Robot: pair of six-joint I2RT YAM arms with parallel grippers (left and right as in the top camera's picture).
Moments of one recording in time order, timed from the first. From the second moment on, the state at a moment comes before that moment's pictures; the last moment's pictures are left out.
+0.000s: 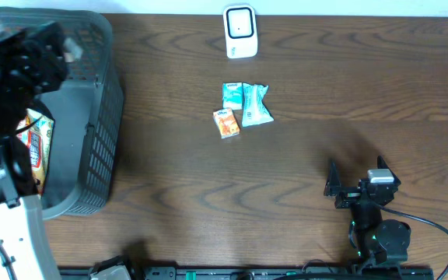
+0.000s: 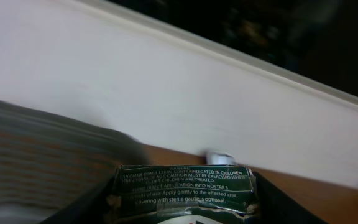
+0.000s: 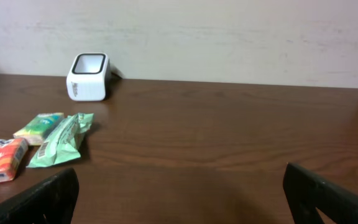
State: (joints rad) left arm 0.35 1.18 1.47 -0.53 0.53 -0.29; right arm 0.04 0.01 0.01 -0.07 -0.01 -0.01
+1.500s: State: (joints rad) left arm -0.34 2.01 1.47 -0.57 -0.07 -0.35; right arm 0.04 0.01 0.01 -0.07 -0.01 -0.01
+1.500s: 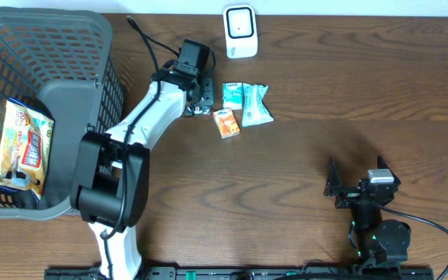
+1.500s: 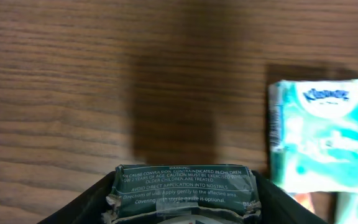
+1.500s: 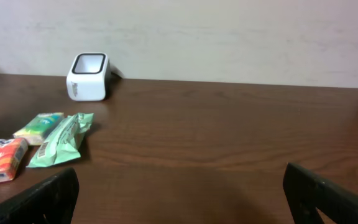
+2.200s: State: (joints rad) left arm -0.34 2.02 1.47 -0.55 -0.03 -0.33; right arm 0.04 0.01 0.01 -0.07 -0.01 -0.01
